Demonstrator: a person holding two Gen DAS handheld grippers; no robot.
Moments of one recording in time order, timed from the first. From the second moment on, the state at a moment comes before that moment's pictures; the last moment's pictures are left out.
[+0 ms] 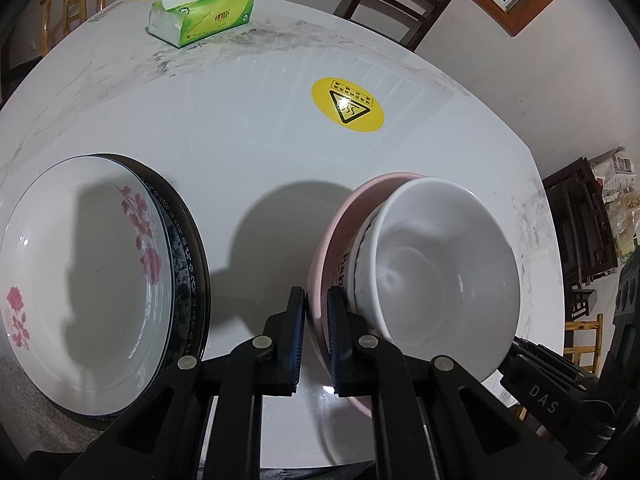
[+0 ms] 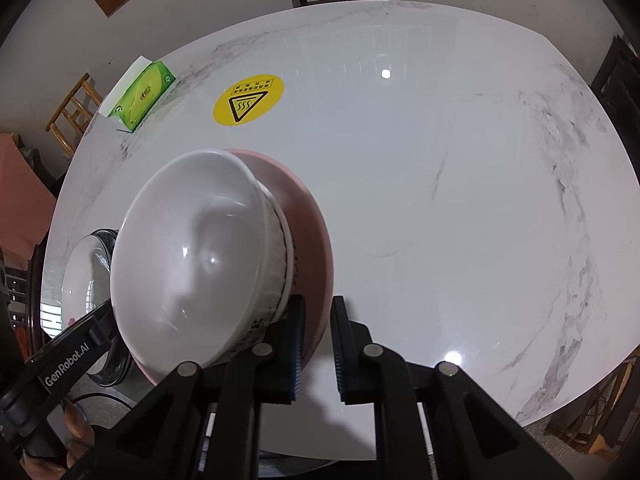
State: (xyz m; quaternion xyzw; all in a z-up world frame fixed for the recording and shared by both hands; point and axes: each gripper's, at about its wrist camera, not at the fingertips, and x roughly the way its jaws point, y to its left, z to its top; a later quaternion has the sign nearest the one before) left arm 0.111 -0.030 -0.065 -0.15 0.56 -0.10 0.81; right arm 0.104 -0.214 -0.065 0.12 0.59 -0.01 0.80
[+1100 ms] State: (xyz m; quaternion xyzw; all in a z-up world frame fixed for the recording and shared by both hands) left arm 0.111 -0.031 -0.060 -0.15 0.56 -0.10 0.81; right arm 0.103 -0.221 -0.060 0.14 0.59 0.00 0.80
